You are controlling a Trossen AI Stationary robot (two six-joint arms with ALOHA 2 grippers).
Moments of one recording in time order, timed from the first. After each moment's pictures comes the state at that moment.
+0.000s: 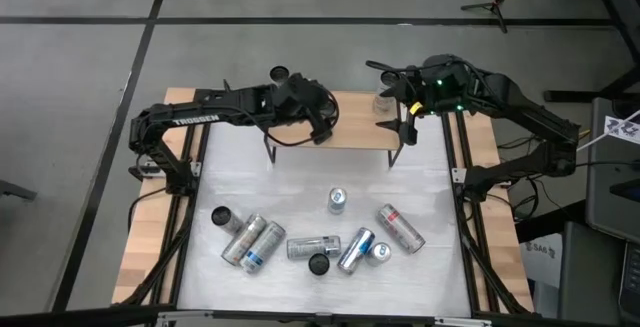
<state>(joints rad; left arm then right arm) 0.20 1.65 1.65 -0.62 -0.40 -0.05 -0.32 1.27 1.61 -0.97 -0.10 -0.19</state>
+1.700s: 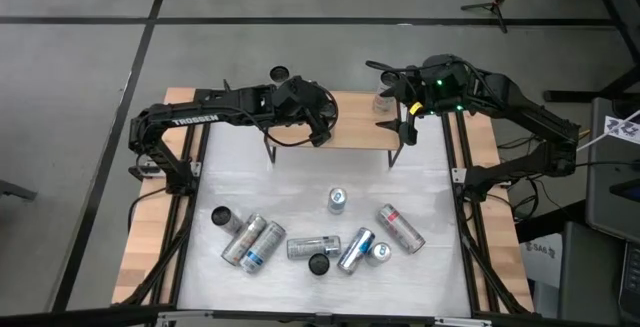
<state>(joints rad) 0.19 1.64 1.65 -0.64 -0.35 -0.08 -0.32 1.27 1.61 -0.97 -0.10 -0.19</state>
